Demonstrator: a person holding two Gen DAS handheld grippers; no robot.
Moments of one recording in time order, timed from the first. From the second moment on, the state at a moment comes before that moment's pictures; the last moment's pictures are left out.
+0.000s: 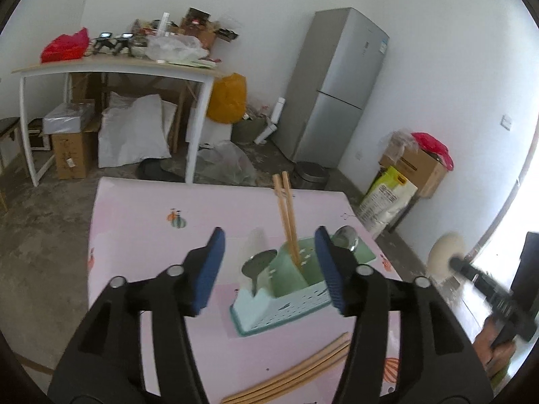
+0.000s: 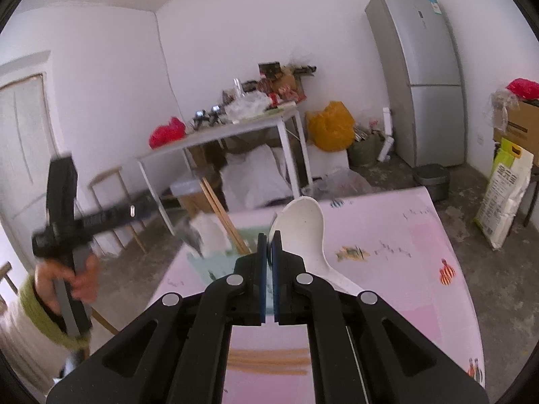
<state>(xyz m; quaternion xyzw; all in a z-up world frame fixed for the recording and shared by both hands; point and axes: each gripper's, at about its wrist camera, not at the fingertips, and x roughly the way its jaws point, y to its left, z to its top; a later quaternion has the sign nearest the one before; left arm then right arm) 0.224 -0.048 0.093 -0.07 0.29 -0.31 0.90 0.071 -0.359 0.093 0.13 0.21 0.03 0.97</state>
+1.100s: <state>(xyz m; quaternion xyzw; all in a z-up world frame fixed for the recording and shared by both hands) 0.155 -0.004 0.006 -0.03 0.34 -0.19 0.92 0.181 -0.398 0.060 0.33 0.22 0.15 0.91</state>
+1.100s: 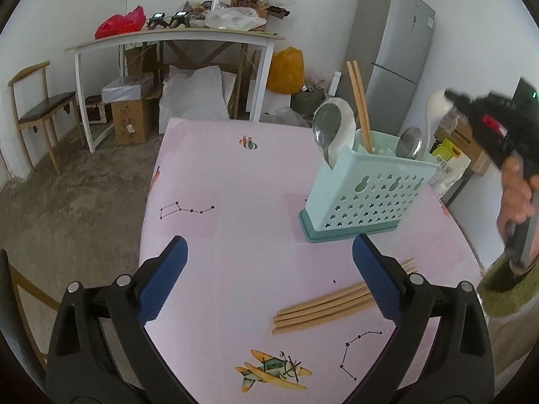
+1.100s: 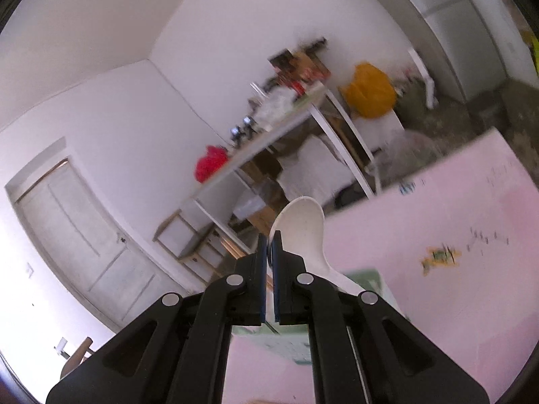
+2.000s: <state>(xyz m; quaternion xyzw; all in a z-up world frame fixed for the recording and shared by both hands) 0.117 -0.028 -0.043 0.00 0.39 -0.29 0.88 0.148 -0.320 -0.036 0.16 0.46 0.14 0.86</state>
